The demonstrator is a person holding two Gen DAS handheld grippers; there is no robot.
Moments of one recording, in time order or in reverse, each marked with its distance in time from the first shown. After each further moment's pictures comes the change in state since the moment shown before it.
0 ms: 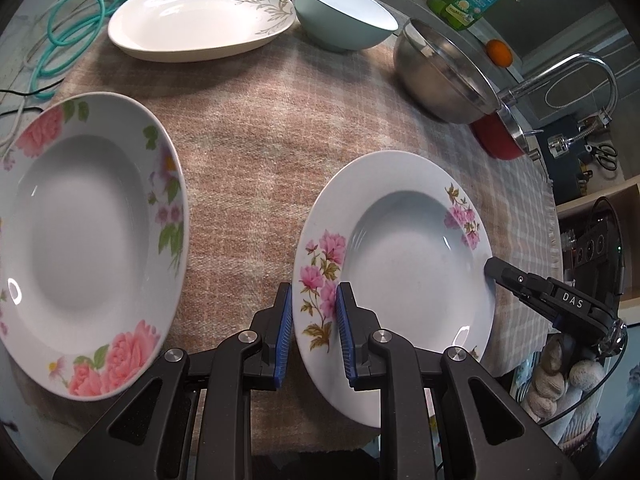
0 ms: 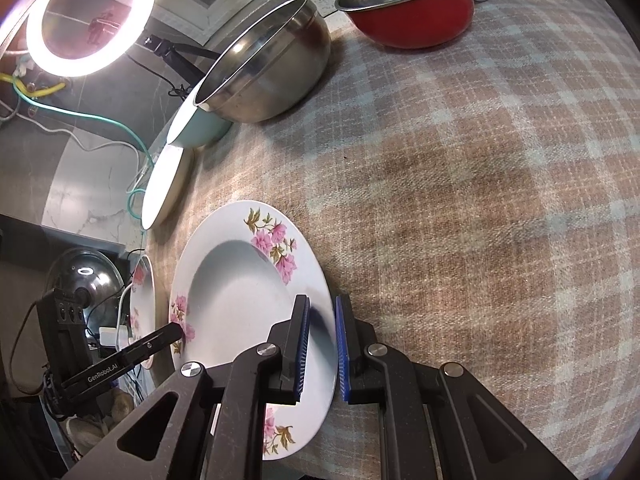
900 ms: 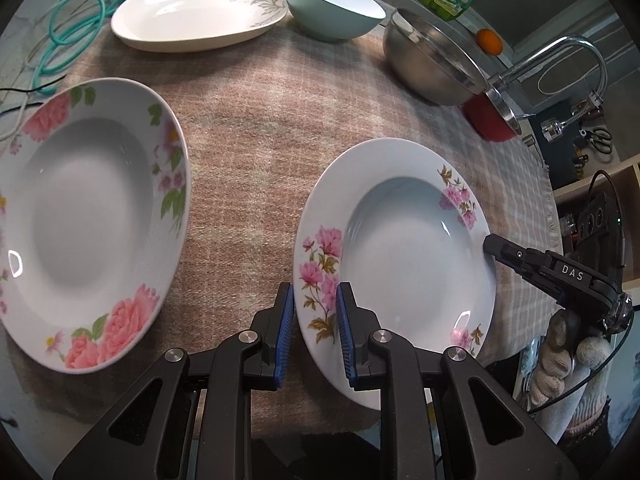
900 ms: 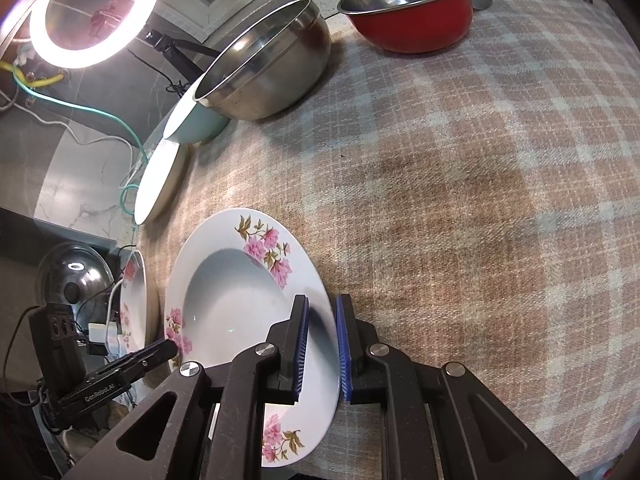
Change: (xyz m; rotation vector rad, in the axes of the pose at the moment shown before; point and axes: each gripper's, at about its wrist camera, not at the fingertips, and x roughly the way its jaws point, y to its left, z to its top) left arm -0.007 -0.002 -0.019 0.035 -0.006 0.001; right arm 0.000 0.013 -0.002 -0.029 -0.010 -0.053
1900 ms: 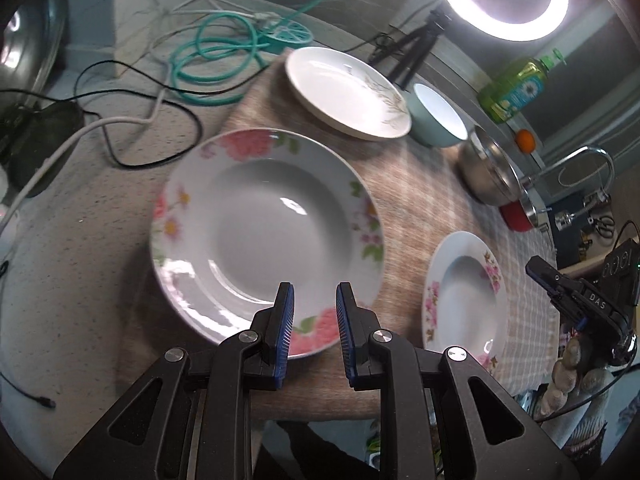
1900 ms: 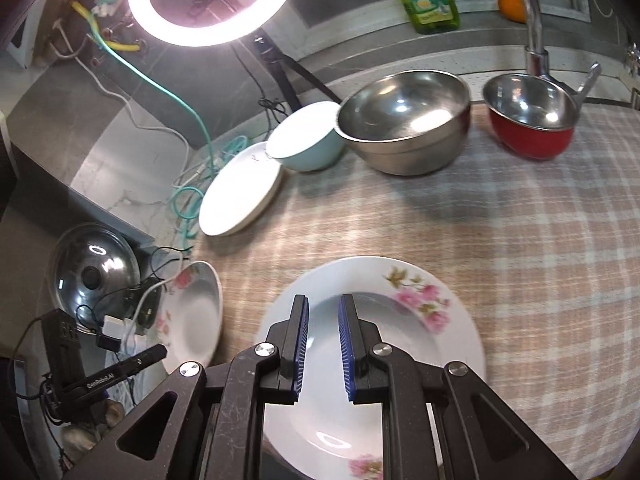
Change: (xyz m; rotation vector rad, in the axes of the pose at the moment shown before) left arm -0.087 0.106 -0.016 -0.208 -0.205 0.053; right arm -0.015 0.116 0.000 -0.195 -0.151 0.063
